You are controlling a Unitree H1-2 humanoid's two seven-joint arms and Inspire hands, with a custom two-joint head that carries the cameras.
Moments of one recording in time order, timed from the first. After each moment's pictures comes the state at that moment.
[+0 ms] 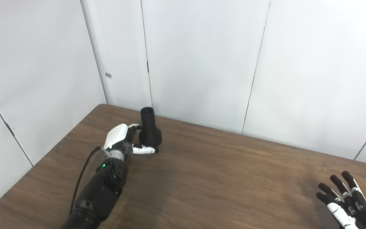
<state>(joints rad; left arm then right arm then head) -0.47 0.45 -0.03 0.44 0.53 0.29 0.13 -0.09 -0.06 -0.12 -0.24 0.32 0.31 0.07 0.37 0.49</state>
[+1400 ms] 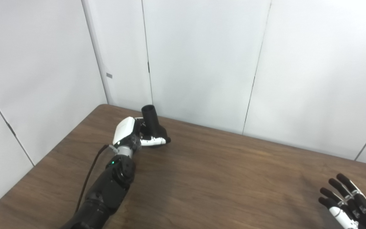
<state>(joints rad) -0.54 0.43 -0.09 0.61 0.48 0.11 0.26 -0.07 -0.08 -0.11 -0.26 0.28 0.31 0.07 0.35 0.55</state>
